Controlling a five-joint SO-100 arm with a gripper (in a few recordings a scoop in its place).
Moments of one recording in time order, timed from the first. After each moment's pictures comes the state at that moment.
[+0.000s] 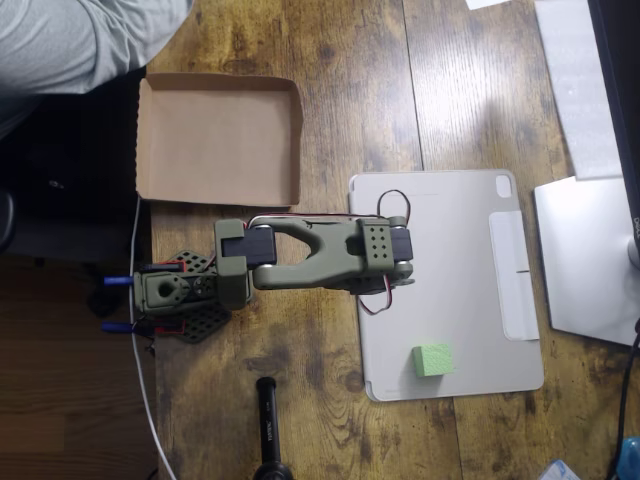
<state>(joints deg) 11.4 100.7 104.0 102.5 4.7</state>
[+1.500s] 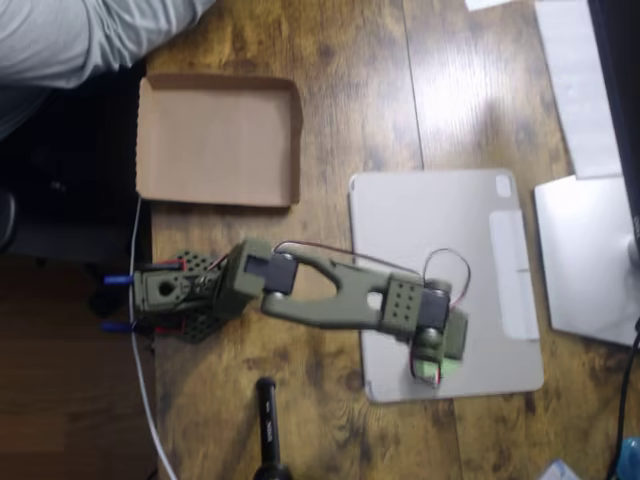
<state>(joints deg) 32.3 88.4 64.2 83.2 -0.4</state>
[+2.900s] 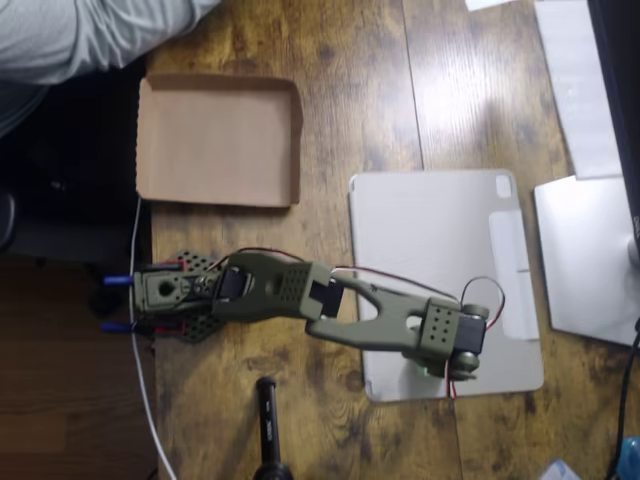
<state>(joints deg) 31.8 65.1 41.0 101.6 -8.2</state>
